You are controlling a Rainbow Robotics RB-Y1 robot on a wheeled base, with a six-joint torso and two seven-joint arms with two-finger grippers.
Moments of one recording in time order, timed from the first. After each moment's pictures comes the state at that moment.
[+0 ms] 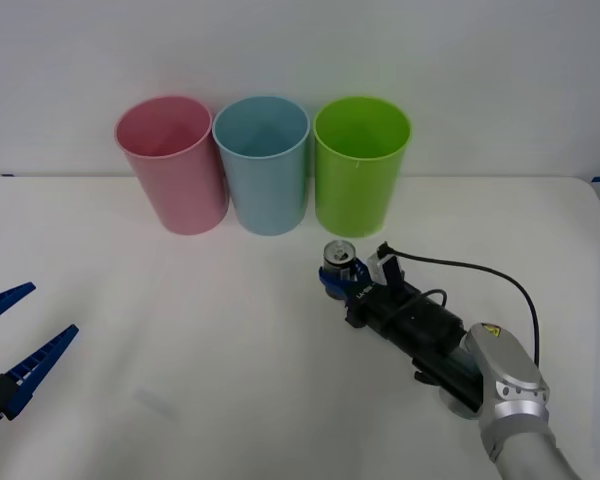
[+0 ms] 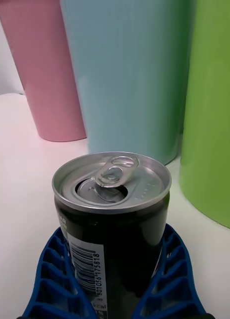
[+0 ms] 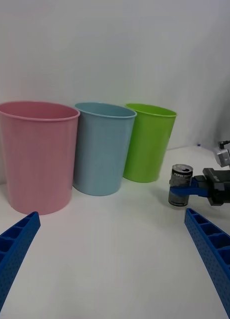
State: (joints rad) right arm -0.29 -0.05 -0.07 -1.02 1.31 -0.75 0.41; left arm 0.35 0.40 0.52 -1.66 -0.96 -1.22 0.00
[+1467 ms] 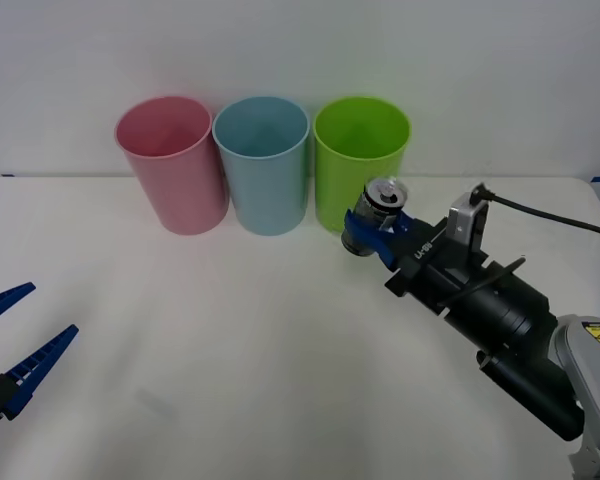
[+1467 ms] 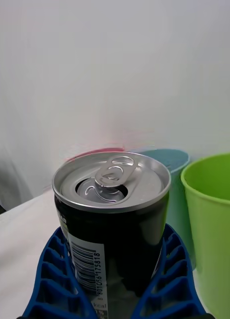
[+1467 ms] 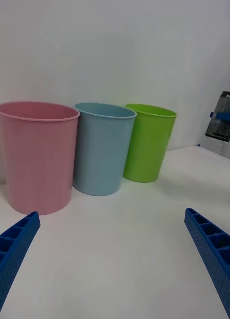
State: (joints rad) right arm -0.01 -0.22 0.03 -1.83 1.31 -0.71 -0.20; left arm 0.35 0.40 0.52 -1.66 -0.96 -1.22 0.00
